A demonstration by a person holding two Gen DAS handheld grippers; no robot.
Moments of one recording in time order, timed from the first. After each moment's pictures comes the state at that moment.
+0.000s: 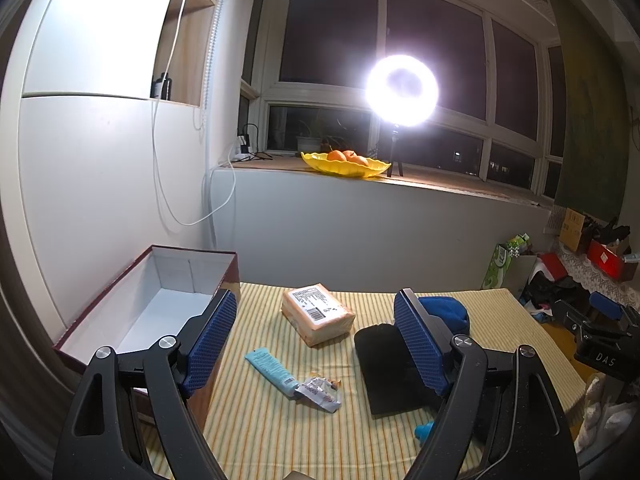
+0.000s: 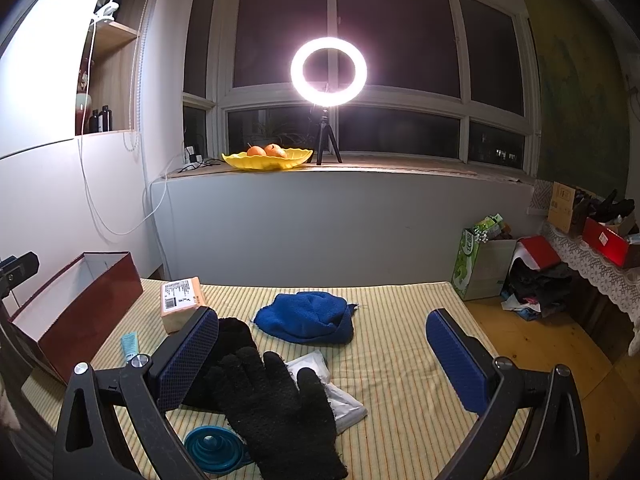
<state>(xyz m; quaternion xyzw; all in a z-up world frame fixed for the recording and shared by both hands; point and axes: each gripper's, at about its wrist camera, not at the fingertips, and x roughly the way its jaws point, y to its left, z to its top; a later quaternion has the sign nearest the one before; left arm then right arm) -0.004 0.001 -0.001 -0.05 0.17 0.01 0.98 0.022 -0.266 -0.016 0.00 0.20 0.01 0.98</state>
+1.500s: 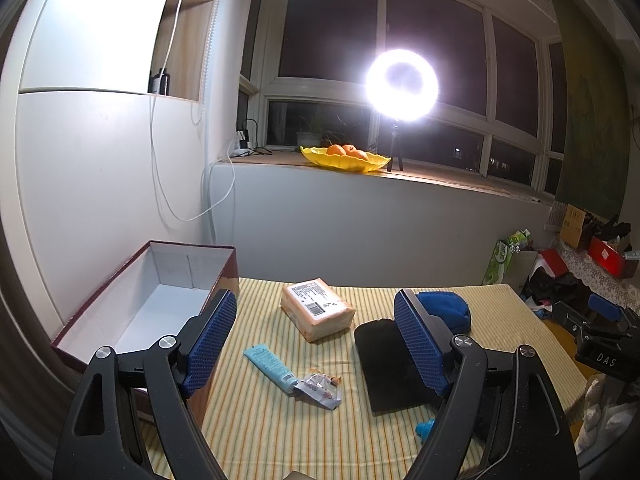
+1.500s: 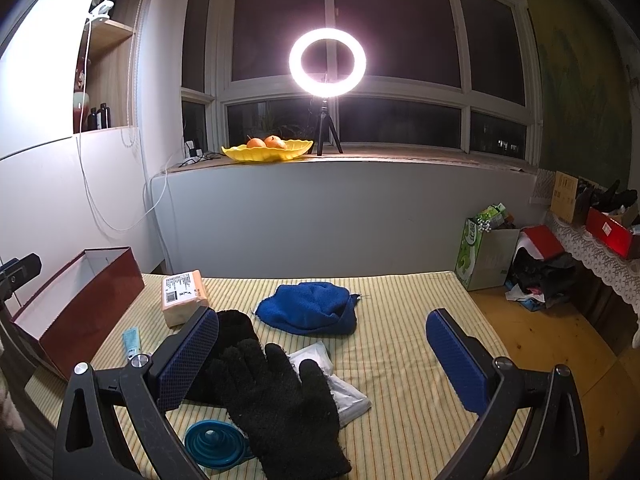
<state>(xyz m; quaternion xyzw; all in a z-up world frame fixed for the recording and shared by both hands) -0.002 0.001 -0.004 -0.05 0.18 0.01 0.98 0.025 -0.266 -0.025 0.01 0.21 0.02 0.98</state>
